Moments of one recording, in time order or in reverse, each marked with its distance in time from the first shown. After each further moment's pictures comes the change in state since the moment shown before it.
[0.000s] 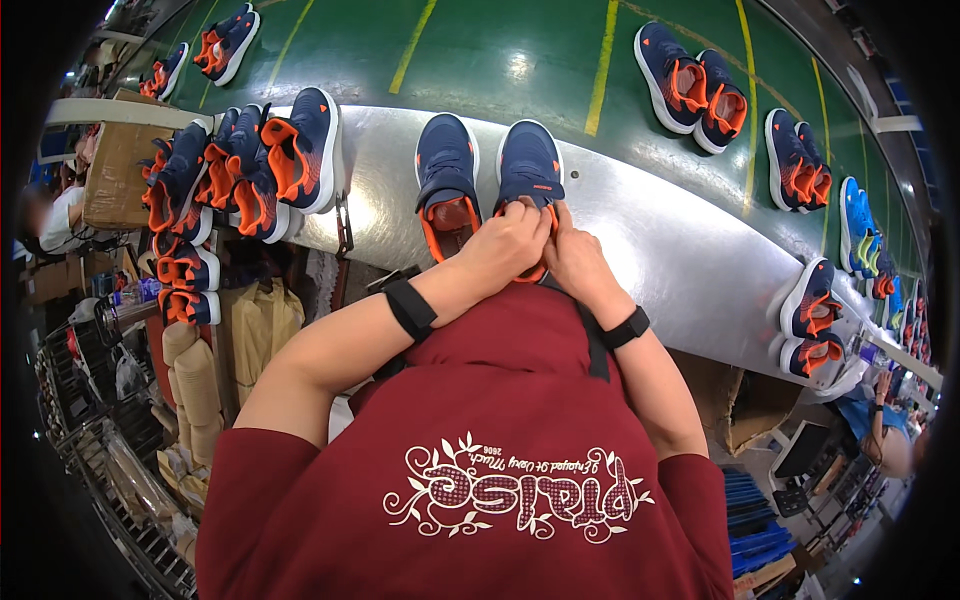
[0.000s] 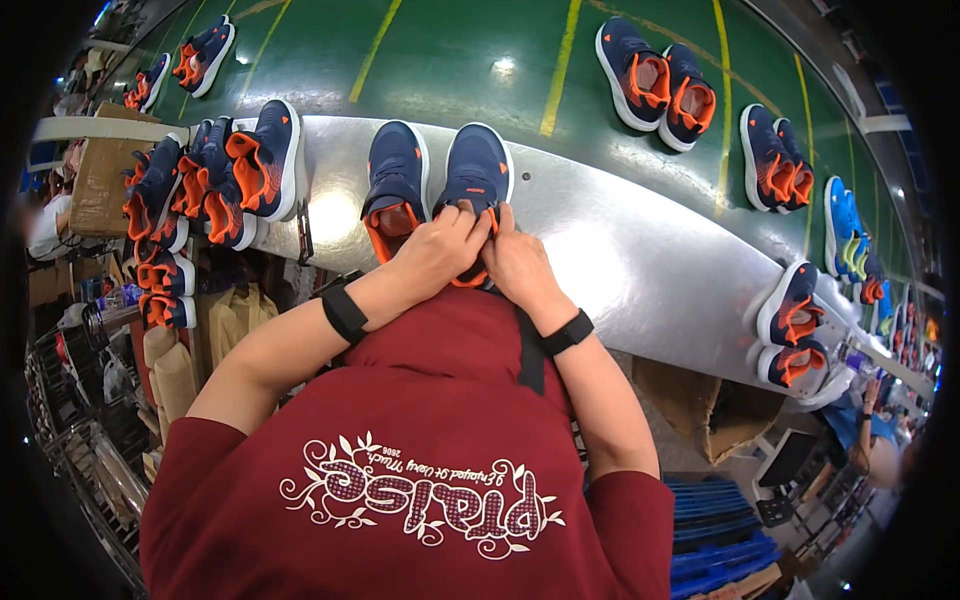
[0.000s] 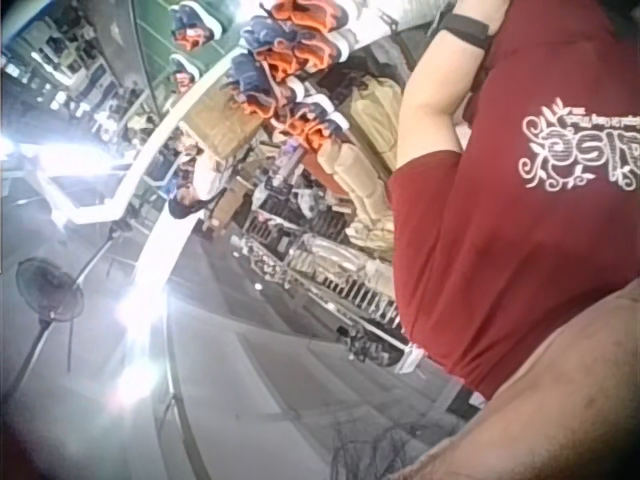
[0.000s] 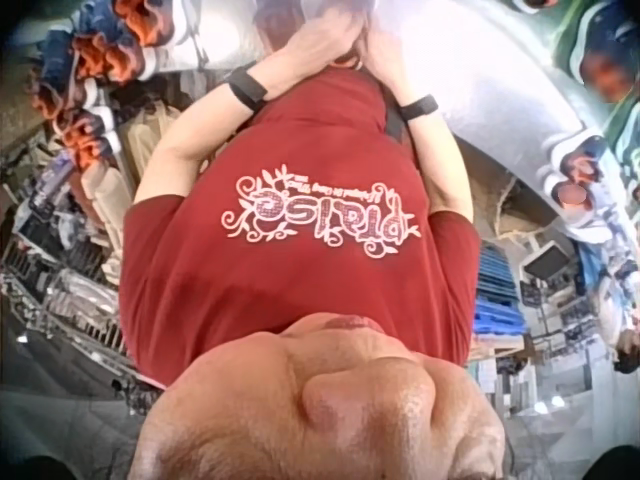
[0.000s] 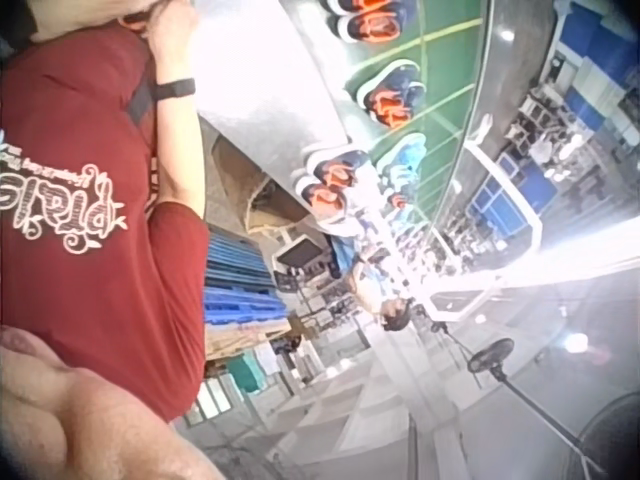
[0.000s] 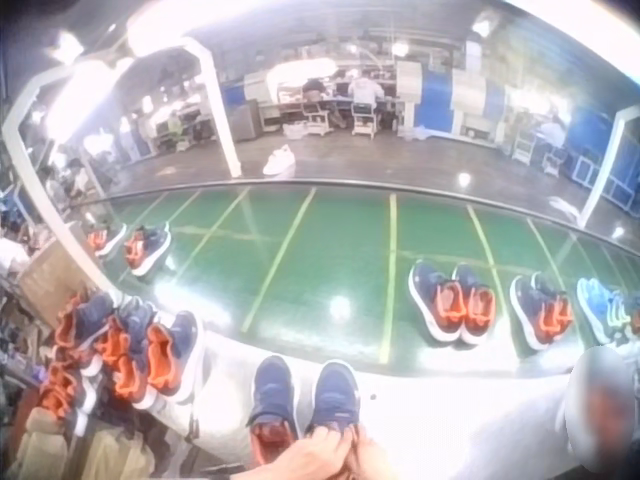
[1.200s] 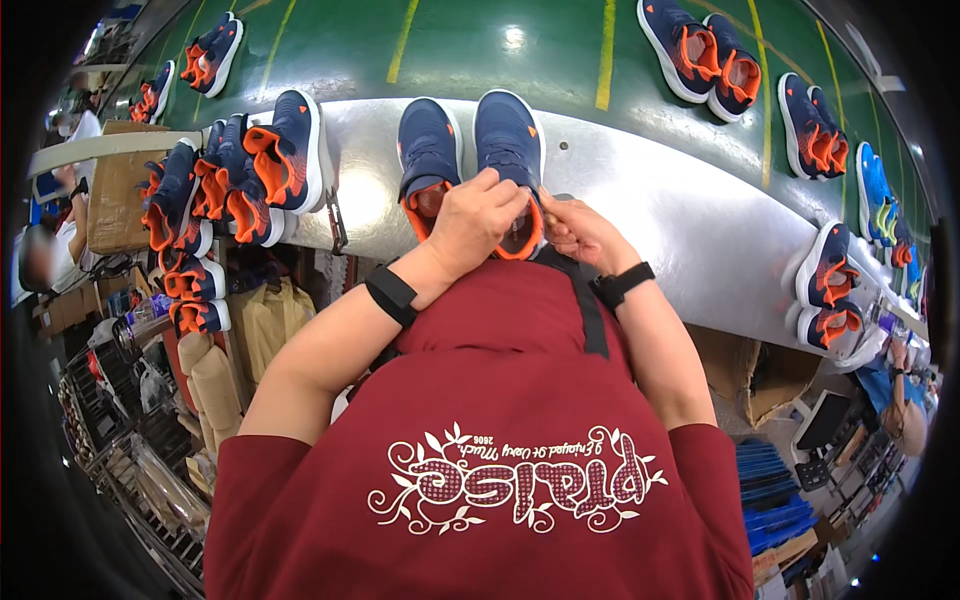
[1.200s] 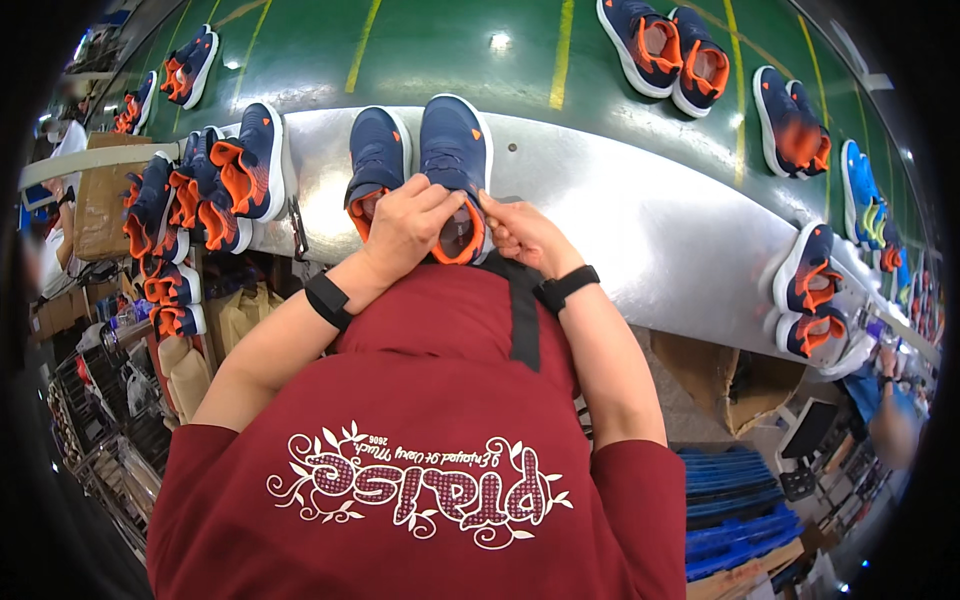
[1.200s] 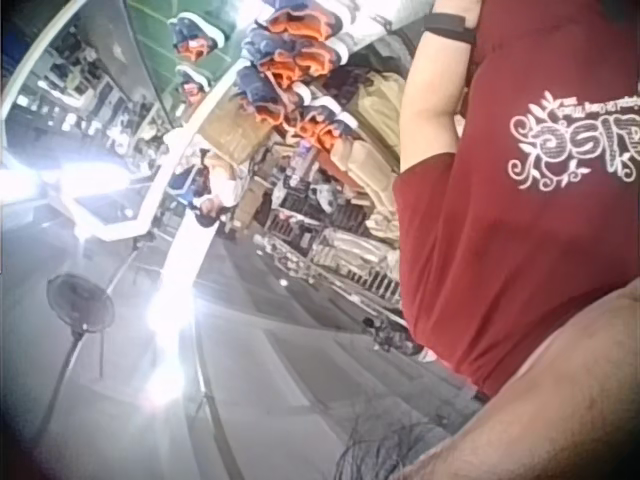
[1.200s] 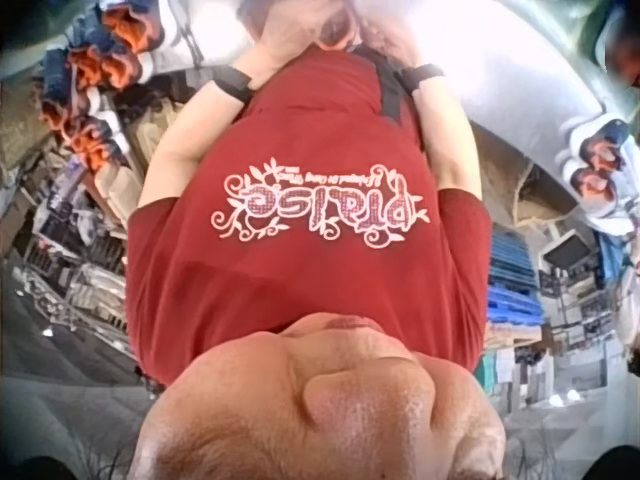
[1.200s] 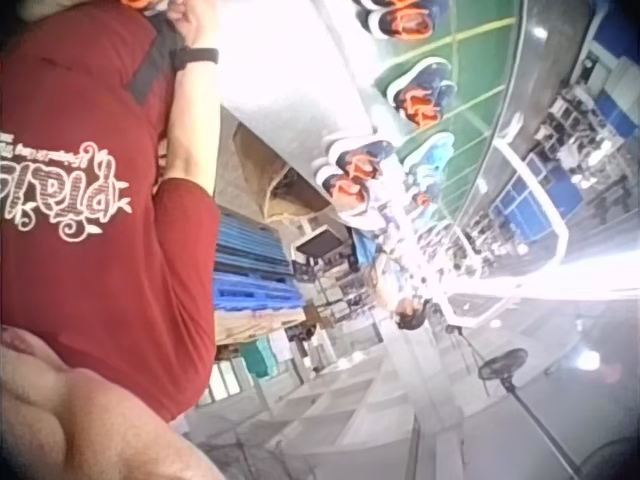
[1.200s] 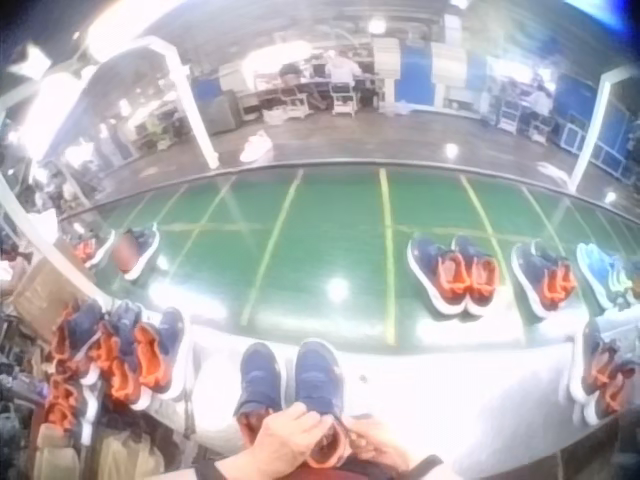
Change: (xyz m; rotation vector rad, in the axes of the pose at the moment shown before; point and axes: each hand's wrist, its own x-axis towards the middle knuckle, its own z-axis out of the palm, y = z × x) left_hand 0.001 -0.023 0.006 -0.293 0.290 -0.087; right_hand 0.025 0.043 0.015 1.501 -0.452 0.628
